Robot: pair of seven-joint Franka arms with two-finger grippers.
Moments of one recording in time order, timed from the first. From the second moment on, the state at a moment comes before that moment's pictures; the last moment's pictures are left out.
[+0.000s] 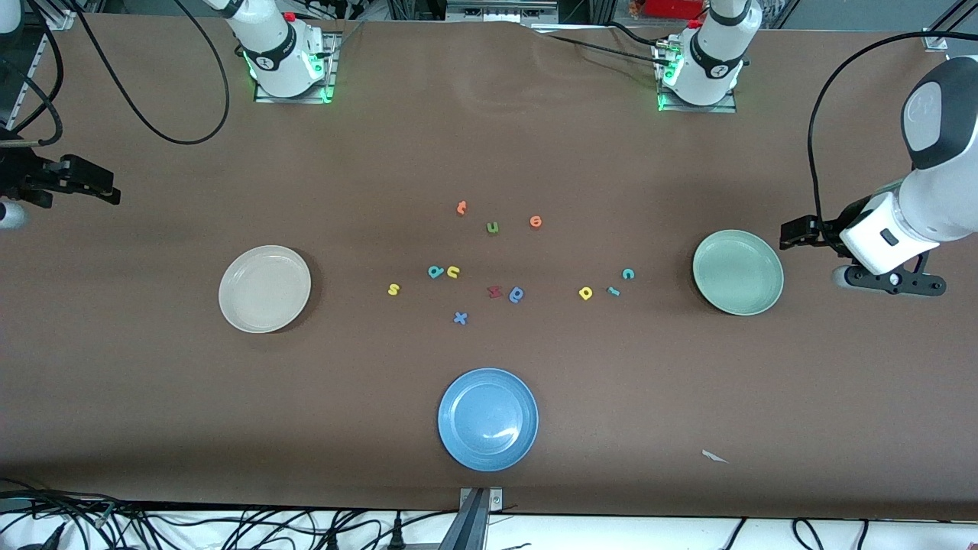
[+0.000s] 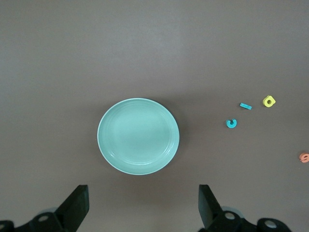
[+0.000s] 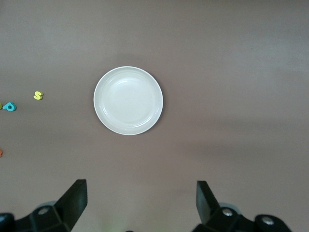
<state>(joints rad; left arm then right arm) -0.06 0.20 0.05 -1.63 -0.03 1.67 0.11 0.07 0.11 -0.12 -1.49 0.00 1.52 -0.13</state>
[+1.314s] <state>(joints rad) -0.06 0.23 0.05 -1.63 -0.03 1.67 0.10 0.07 0.11 -0.12 -1.49 0.00 1.52 -0.13</state>
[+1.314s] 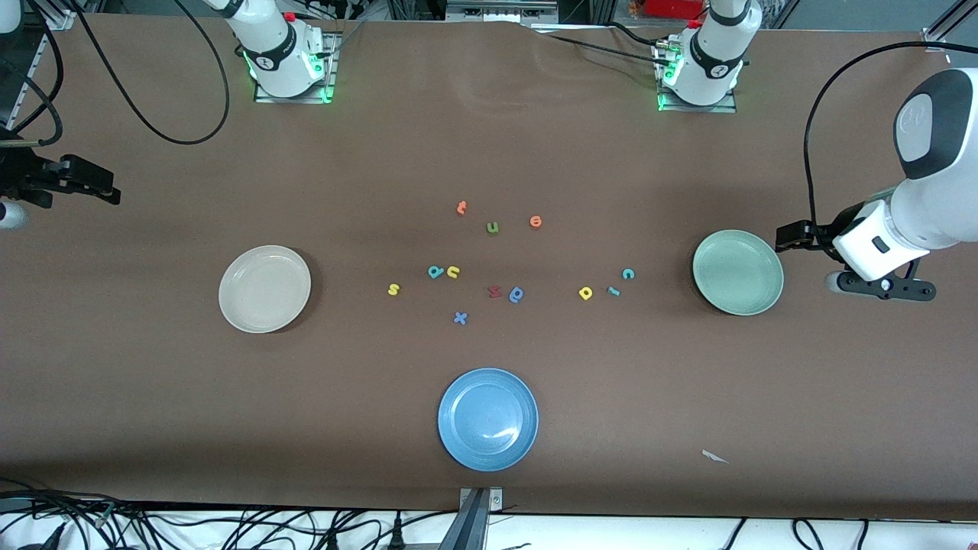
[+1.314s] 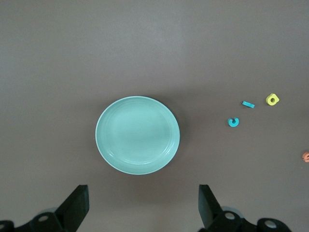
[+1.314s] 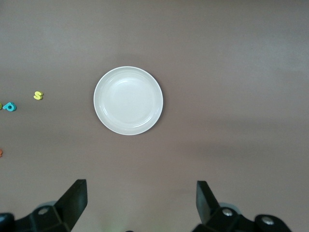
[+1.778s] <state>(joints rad) -0.08 0.24 0.05 -1.63 -0.03 1.67 0.06 0.07 0.11 -0.12 -1.49 0.00 1.52 -0.13</state>
